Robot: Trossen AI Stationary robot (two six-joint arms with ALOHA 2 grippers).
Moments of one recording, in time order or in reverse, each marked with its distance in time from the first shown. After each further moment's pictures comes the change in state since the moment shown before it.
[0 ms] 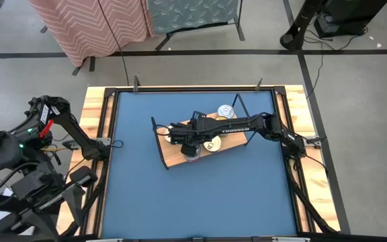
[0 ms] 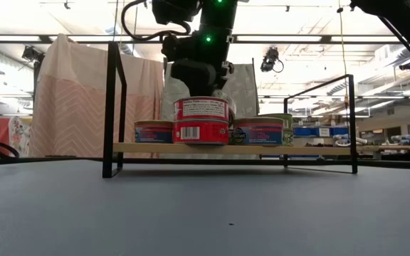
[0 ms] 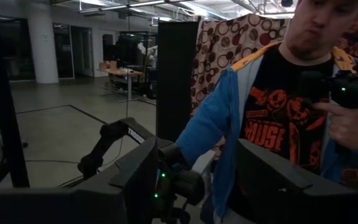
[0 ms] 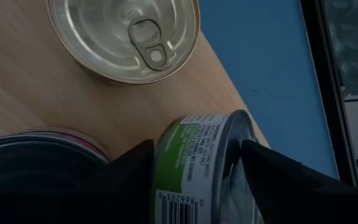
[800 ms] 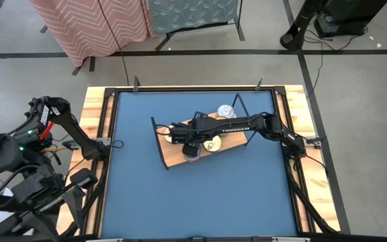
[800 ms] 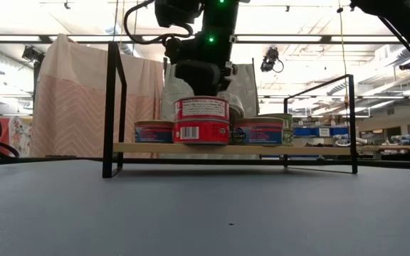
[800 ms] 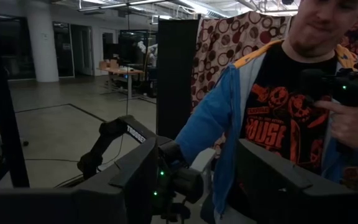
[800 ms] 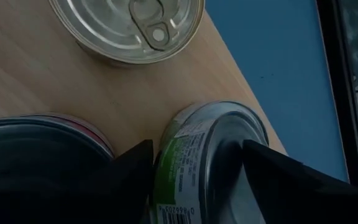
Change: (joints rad) left arm -0.010 0.009 0.000 0.001 -0.009 0.002; right arm -0.001 0.000 0.000 -0.041 -0.052 0.017
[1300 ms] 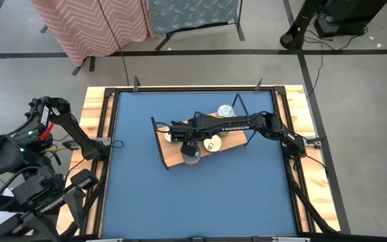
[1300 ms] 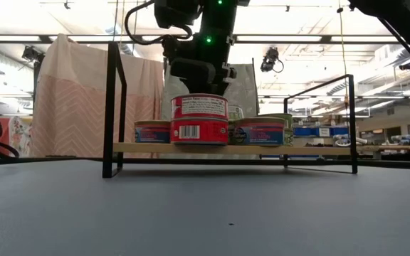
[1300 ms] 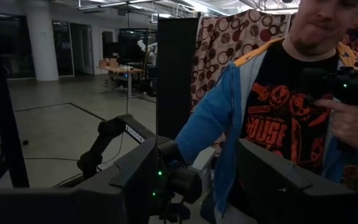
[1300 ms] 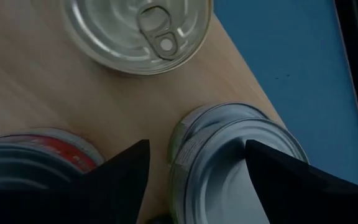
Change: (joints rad) left arm 0.000 0.004 0.000 -0.001 0.000 0.000; right arm -0.015 0.000 0.000 0.029 -0.047 0.024
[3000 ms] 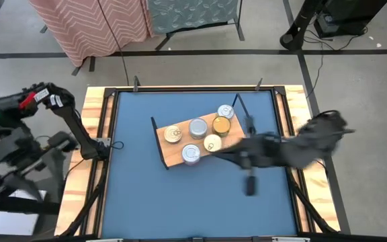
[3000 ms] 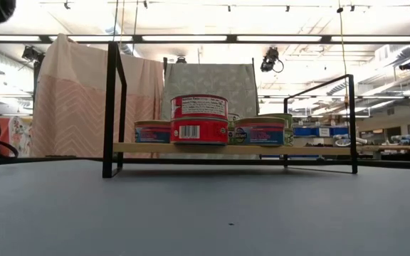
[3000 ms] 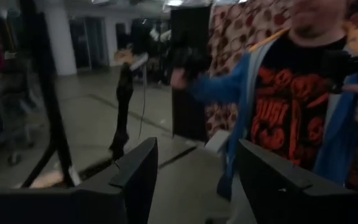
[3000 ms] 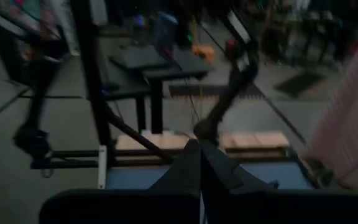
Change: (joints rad) left arm -0.159 -0.154 0.104 -0.327 -0.214 0.038; right arm 0.586 -0.516 0.290 0.293 0.271 -0.161
